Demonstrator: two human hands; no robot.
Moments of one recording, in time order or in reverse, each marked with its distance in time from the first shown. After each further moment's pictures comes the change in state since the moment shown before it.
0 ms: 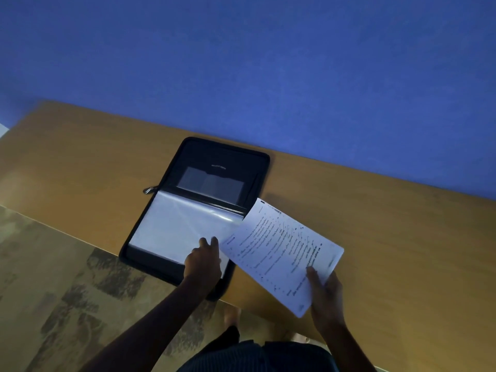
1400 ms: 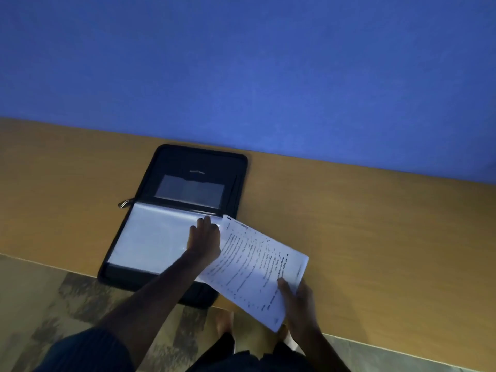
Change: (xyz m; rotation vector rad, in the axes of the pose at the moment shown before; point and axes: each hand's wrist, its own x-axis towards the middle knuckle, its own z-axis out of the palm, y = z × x) left_hand 0.070 0.023 -0.026 0.140 0.018 0.246; right_hand -0.038 0.035 0.027 -0.084 0.014 0.125
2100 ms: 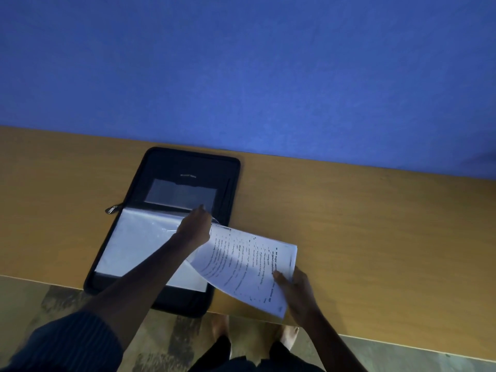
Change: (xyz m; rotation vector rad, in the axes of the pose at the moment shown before) left_hand 0.043 -0.025 -0.025 -0.182 0.016 0.146; right_hand 0.023 -0.024 -0.001 -0.048 -0.088 0.004
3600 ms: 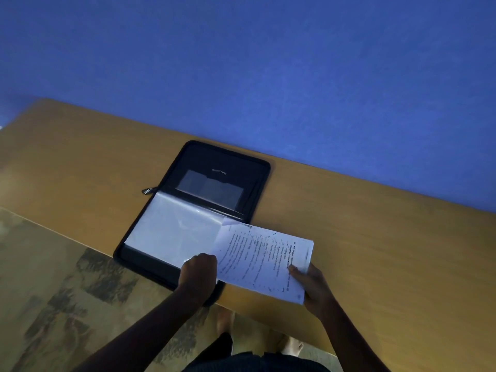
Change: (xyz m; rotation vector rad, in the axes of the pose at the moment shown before) left_hand -0.133 0.029 0.040 0.039 -0.078 -0.350; right_hand 0.052 -0.023 -0.021 0.136 -0.290 0.203
